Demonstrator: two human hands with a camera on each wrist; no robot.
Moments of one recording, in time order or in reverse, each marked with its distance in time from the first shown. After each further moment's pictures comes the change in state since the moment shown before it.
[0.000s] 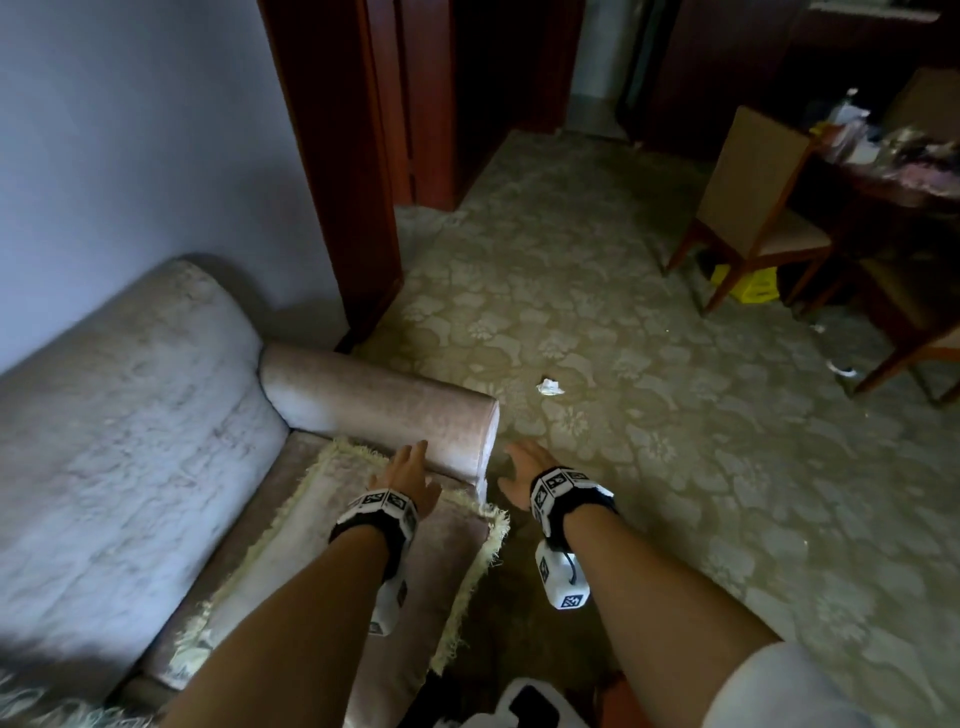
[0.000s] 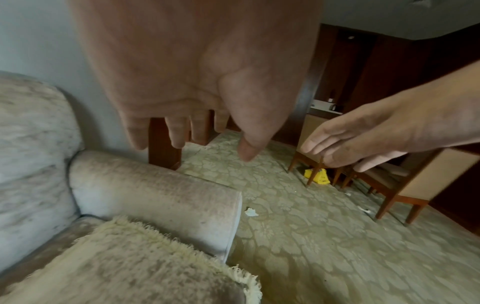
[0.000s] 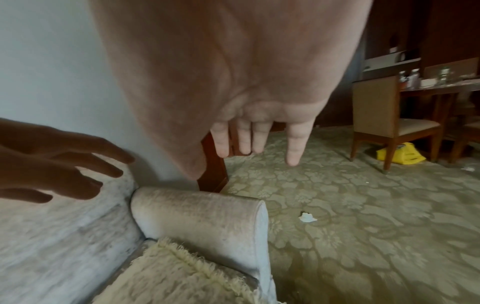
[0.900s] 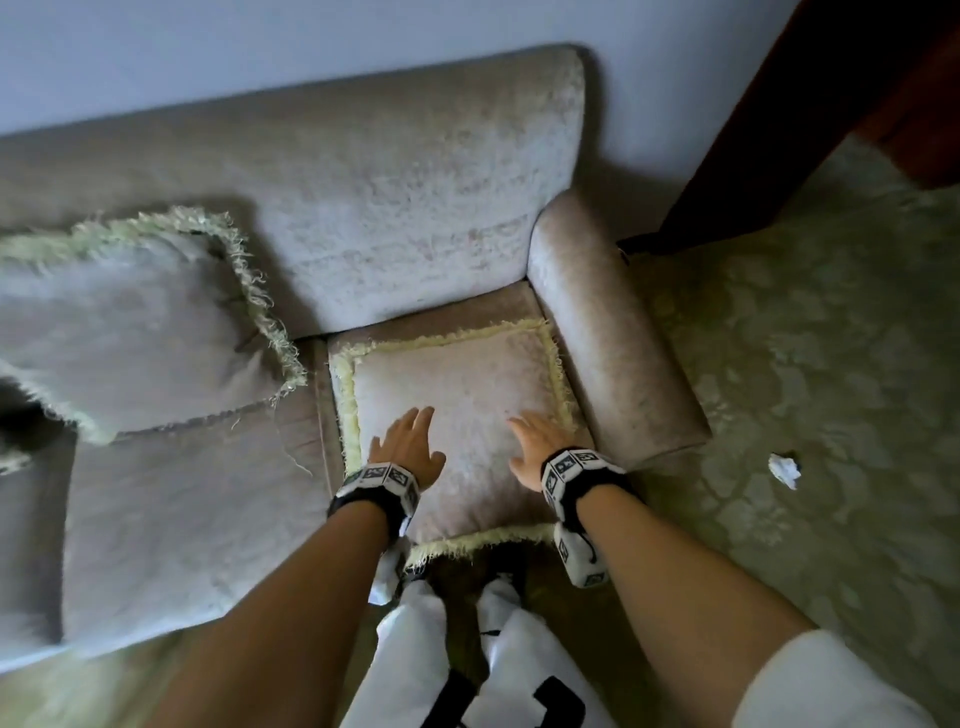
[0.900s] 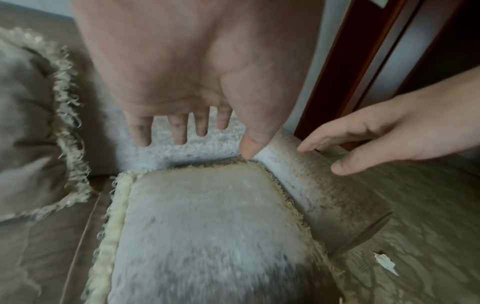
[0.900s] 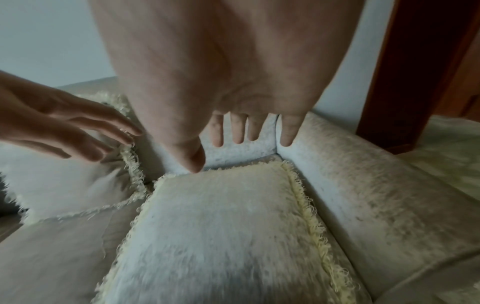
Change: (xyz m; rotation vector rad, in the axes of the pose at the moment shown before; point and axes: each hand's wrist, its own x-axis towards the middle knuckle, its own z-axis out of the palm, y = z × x) left_hand -0.054 -0.088 0.083 -0.366 0.146 -0.838; right_hand 0.132 -0.097 0.101 -0.608 -0.504 -0.870
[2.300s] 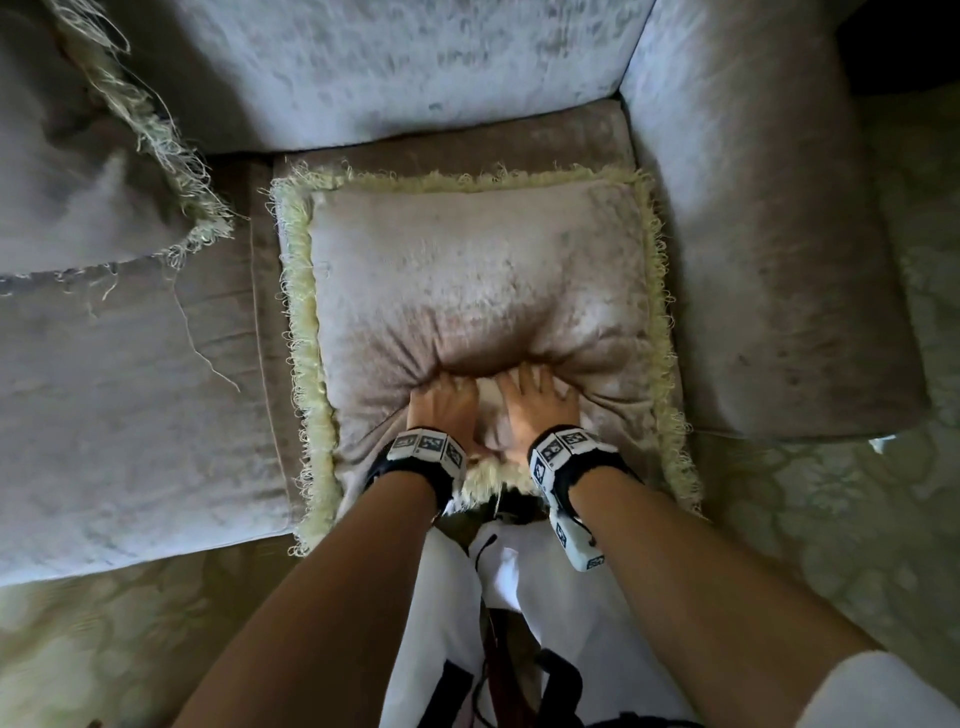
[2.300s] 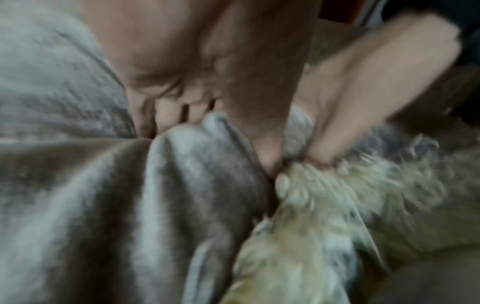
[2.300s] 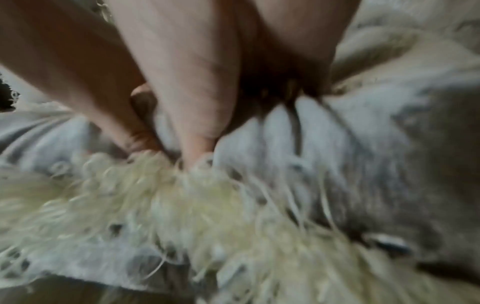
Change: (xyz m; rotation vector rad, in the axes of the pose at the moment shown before) left_hand 0.185 -0.049 0.225 0.246 -0.121 0.002; right_hand 0.199 0.019 0.225 -0.289 -0.191 0.054
